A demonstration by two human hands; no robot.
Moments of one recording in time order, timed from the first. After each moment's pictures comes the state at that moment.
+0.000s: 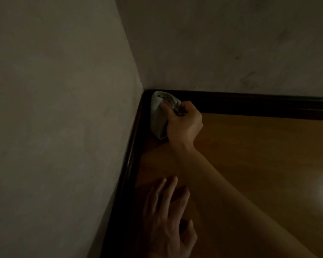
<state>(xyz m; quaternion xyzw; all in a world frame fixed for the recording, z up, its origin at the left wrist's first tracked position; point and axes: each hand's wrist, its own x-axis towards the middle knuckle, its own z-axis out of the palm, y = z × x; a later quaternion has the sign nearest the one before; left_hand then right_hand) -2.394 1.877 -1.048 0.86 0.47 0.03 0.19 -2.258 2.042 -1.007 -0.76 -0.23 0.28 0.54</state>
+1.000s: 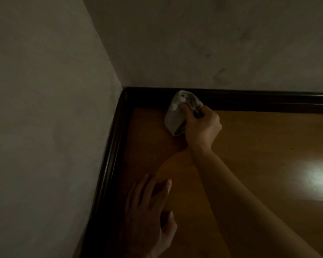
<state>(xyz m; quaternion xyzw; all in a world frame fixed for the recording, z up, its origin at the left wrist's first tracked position) -2.393 1.873 -1.048 0.86 0.47 0.10 0.18 -2.186 1.993 -1.016 -0.81 -0.23 0.18 0.51</state>
